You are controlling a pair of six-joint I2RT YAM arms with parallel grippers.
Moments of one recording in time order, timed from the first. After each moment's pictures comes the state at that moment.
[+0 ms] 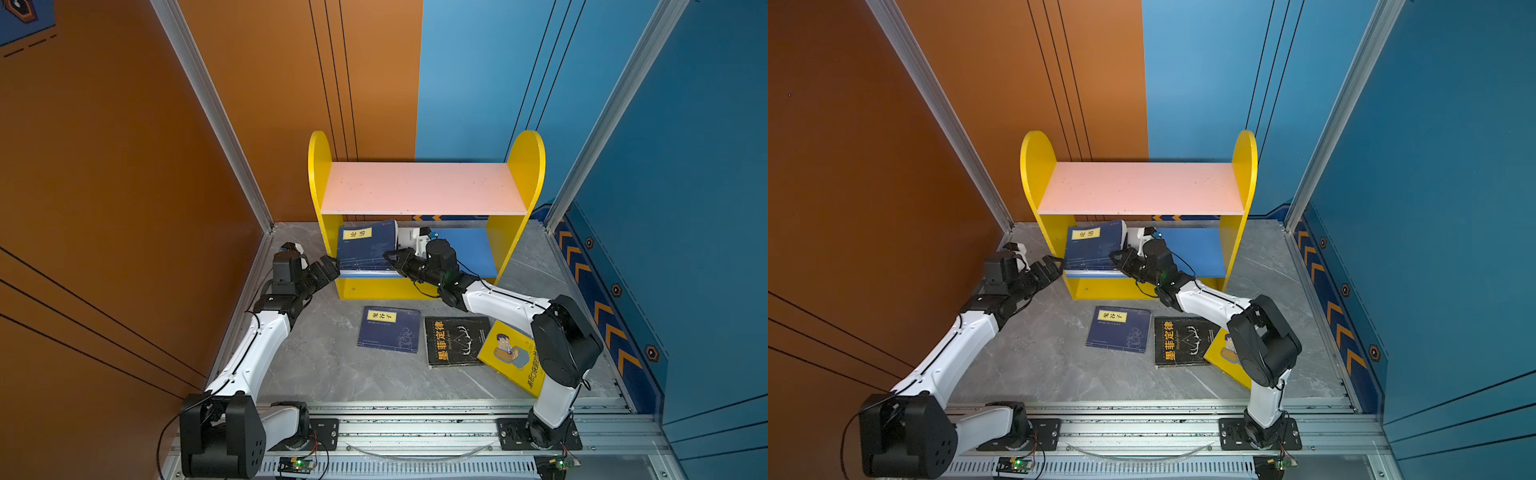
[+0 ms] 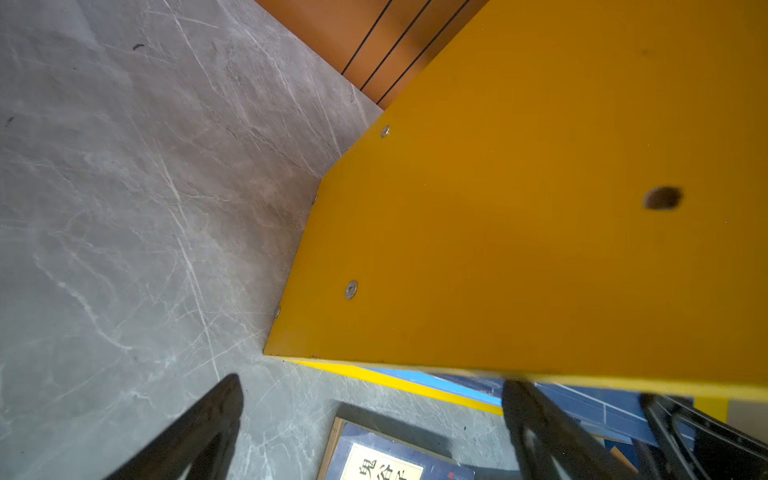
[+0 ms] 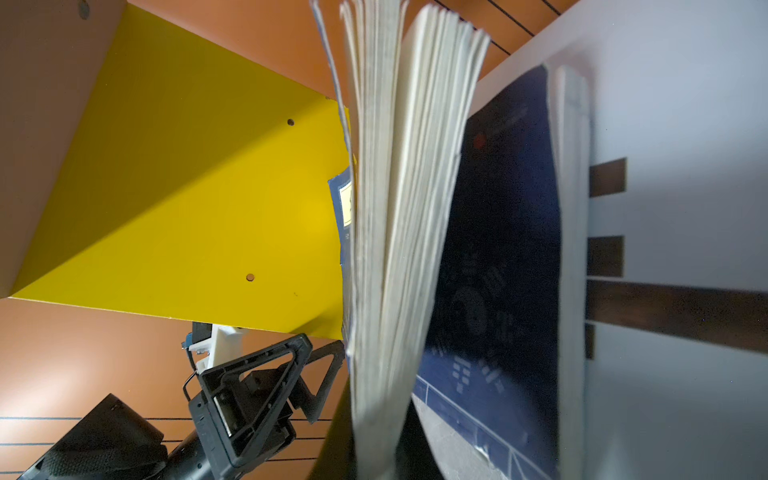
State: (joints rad) left arm -0.02 1.21 0.86 -0.21 0.21 -0.67; right arm 0.68 1.81 1.25 0.36 -0.26 1.10
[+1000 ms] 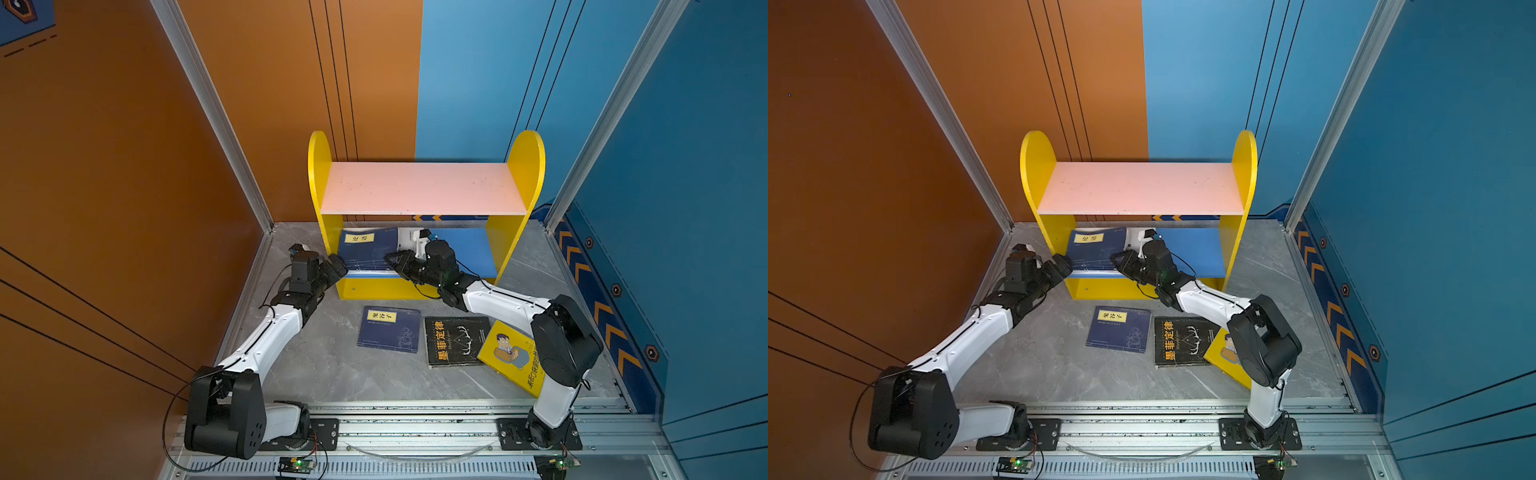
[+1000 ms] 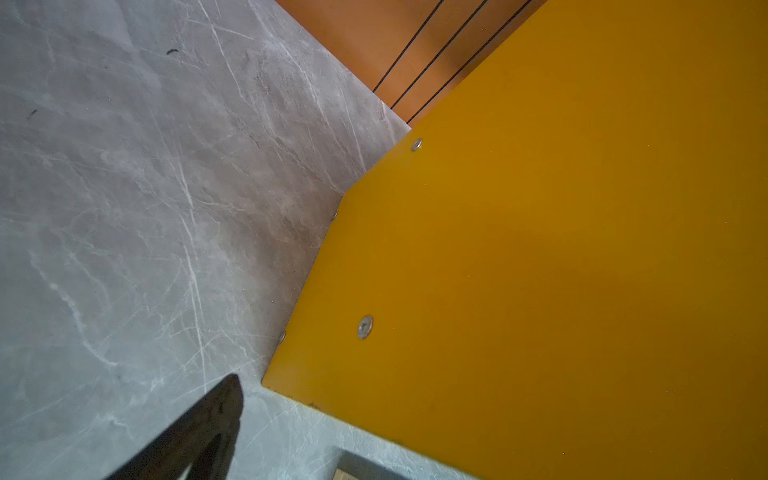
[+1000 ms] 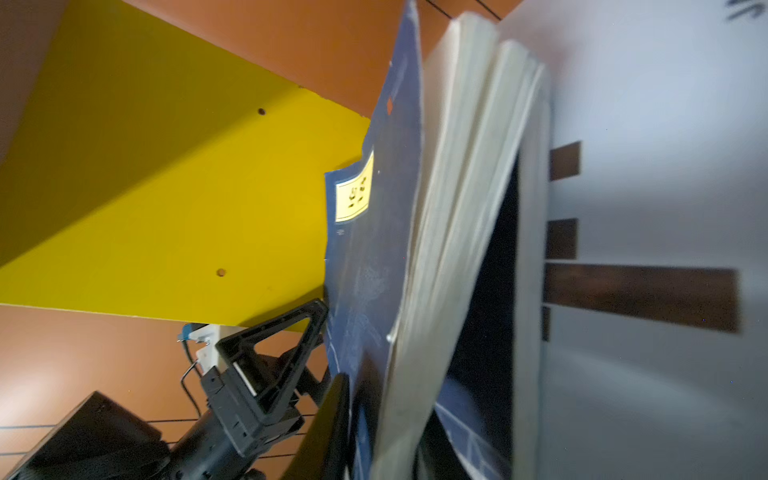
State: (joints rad) left arm -0.12 1.30 0.84 -0.10 0.00 -0.76; right arm 0.67 1.81 1.24 0.28 -0.25 1.06
